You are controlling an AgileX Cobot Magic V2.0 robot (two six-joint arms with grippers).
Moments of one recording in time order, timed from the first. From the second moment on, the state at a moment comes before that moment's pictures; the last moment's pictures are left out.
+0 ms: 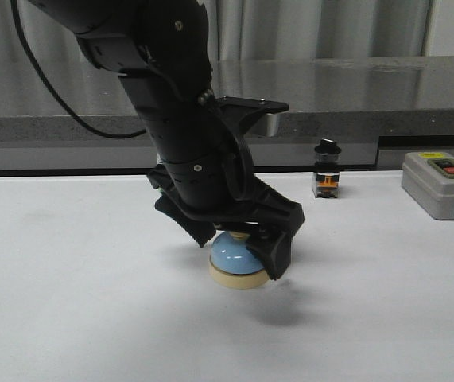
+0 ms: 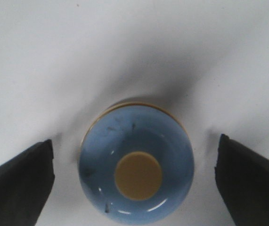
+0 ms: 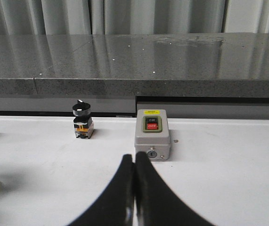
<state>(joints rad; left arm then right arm) -0.74 2.02 -1.37 -0.07 0.55 -0.01 0.08 -0.01 0.03 -0.07 0.07 0.10</state>
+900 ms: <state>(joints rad) -0.44 1.29 -1.05 -0.12 0.48 -0.01 0.08 -0.01 0.03 -0.07 0.07 0.10</state>
